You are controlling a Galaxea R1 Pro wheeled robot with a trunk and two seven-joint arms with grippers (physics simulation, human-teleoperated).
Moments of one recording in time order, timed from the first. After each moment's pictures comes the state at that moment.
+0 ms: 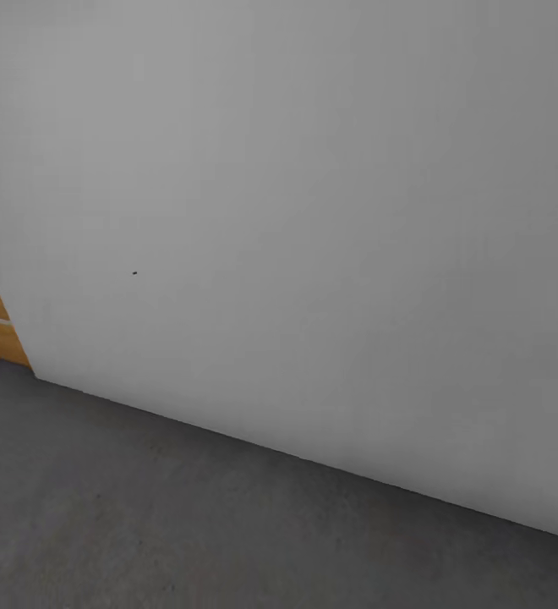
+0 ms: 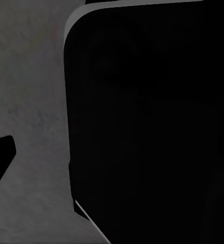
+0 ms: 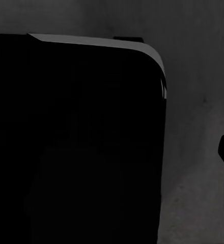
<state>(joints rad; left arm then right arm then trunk) 0.00 0.01 0.00 -0.03 0.00 0.00 0.00 0.00 0.00 0.01 0.00 0.01 -0.16 0.00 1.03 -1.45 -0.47</state>
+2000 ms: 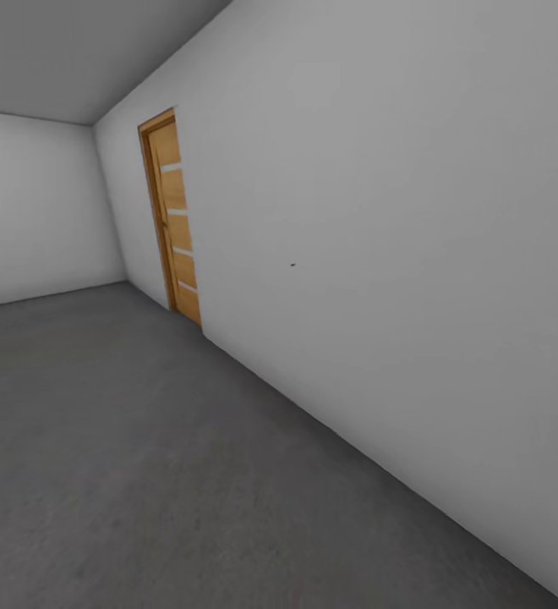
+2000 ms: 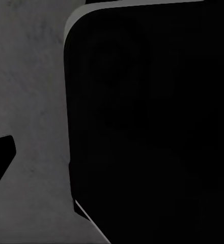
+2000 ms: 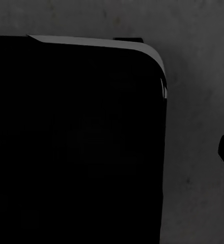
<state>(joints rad) 0.00 0.01 0.00 -0.03 0.00 0.00 0.00 0.00 0.00 0.01 0.01 0.00 -0.18 0.00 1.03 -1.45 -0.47</state>
